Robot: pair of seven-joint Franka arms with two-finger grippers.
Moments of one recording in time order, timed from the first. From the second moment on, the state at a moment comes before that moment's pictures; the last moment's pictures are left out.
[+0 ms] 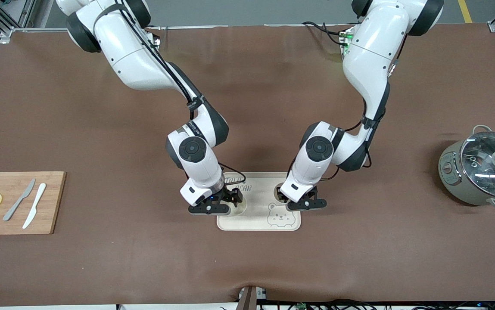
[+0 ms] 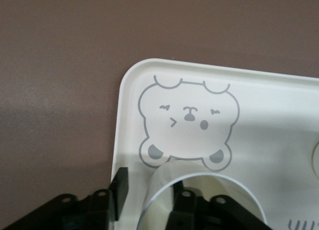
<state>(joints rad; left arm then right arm) -0.52 0.80 0.00 -1.52 0.03 2.55 -0.63 0.53 0.92 0.04 -1.23 -0.09 2.43 0.64</state>
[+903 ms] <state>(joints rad) -0.52 0.77 0.00 -1.50 0.03 2.51 -0.63 0.55 0.95 0.04 -1.23 -0.09 2.47 0.66</state>
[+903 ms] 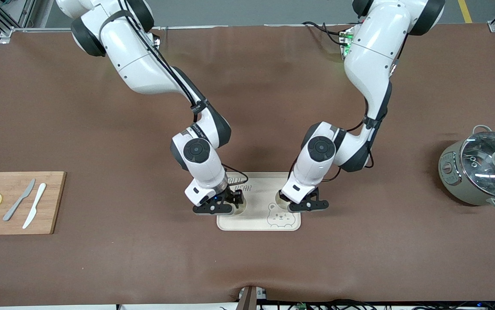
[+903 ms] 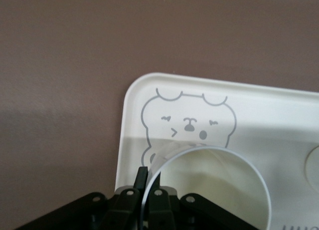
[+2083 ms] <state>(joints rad) -0.42 0.47 0.01 -1.55 0.09 2.14 -0.45 0.47 0.72 0.00 -1.16 -0.09 2.01 0.56</state>
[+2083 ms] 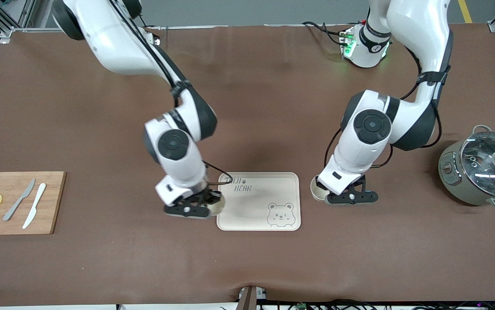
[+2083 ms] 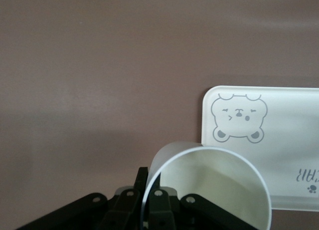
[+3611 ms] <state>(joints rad) -0.22 0.17 0.00 -2.13 -0.08 2.37 -0.04 0.00 0.48 0.01 -1.94 -0.04 2.67 -0.24</state>
